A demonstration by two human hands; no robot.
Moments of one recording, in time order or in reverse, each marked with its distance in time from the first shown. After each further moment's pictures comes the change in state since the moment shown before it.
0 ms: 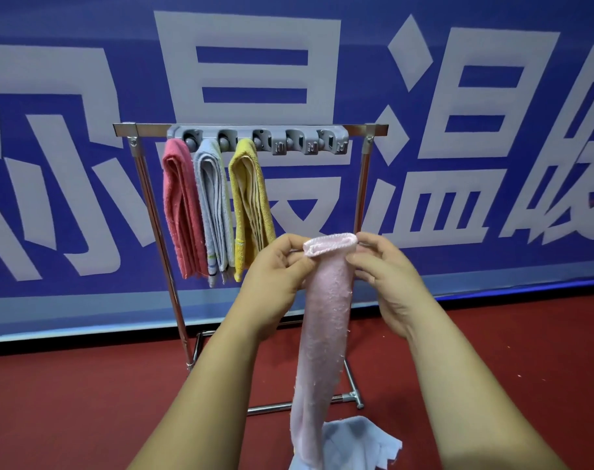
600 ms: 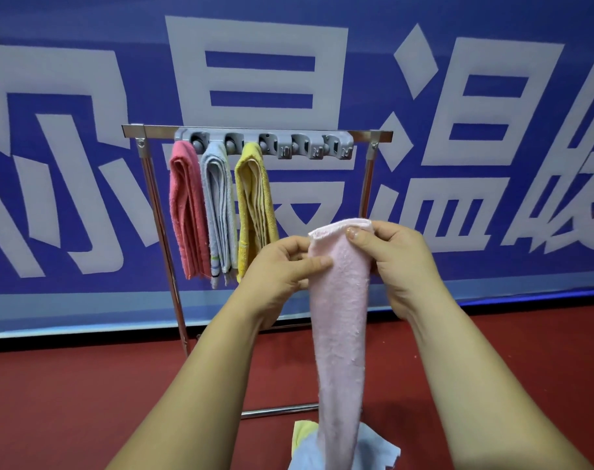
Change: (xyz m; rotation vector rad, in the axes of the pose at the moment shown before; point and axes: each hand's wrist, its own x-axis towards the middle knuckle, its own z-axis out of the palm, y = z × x) left_hand 0.016 0.003 -0.009 -0.094 -0.070 -0.086; right_hand 0.004 -0.034 0.005 -0.054 0.011 -0.184
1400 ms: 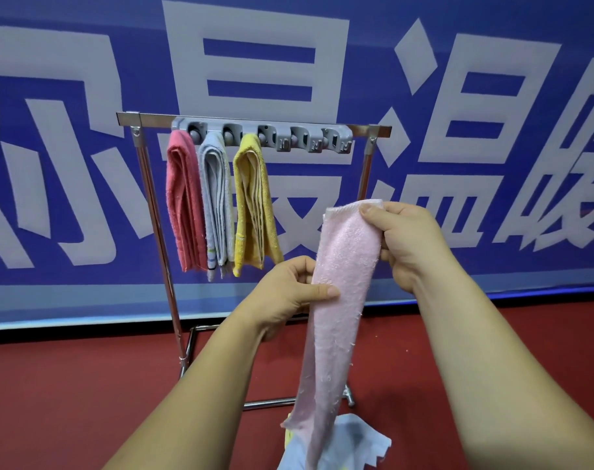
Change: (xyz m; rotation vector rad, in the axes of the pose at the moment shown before) left_hand -0.002 -0.044 -0.006 -0.032 -0.123 -0.164; right_hand 0.020 -0.019 -0.003 0.032 0.108 0.163
